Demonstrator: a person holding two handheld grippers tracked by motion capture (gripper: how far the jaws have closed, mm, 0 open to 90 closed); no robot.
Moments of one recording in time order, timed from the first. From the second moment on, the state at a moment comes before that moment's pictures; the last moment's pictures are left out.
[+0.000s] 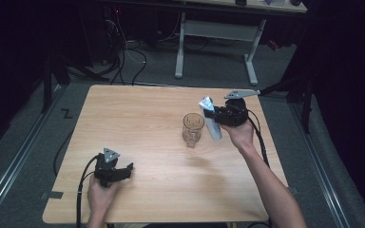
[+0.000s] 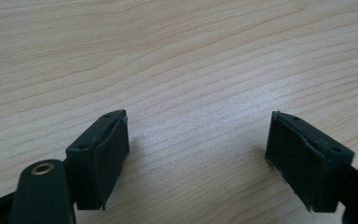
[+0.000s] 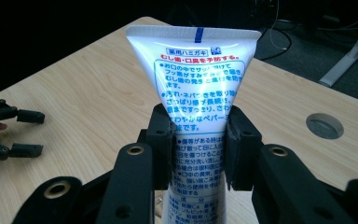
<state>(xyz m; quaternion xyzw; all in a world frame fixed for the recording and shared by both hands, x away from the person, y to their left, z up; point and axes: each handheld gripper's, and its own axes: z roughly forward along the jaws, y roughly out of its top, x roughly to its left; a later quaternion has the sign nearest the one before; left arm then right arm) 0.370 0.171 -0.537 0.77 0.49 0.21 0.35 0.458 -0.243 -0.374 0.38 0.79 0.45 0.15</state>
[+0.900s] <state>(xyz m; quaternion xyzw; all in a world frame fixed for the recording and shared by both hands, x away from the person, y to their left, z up) 0.370 0.171 -0.537 0.78 0.49 0.21 0.35 0.479 -0.221 -0.372 0.39 0.78 0.47 0.17</state>
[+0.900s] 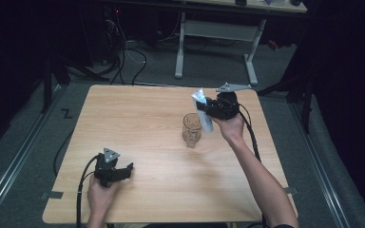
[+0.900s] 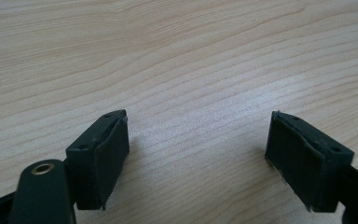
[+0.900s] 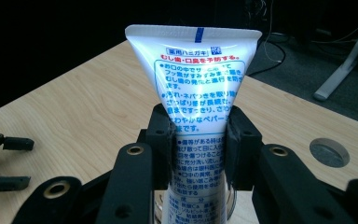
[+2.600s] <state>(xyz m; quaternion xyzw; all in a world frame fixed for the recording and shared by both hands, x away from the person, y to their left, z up) 0.370 0.171 -0.537 0.78 0.49 0.21 0.35 0.508 -0.191 -0.394 0.40 0.78 0.45 0.18</state>
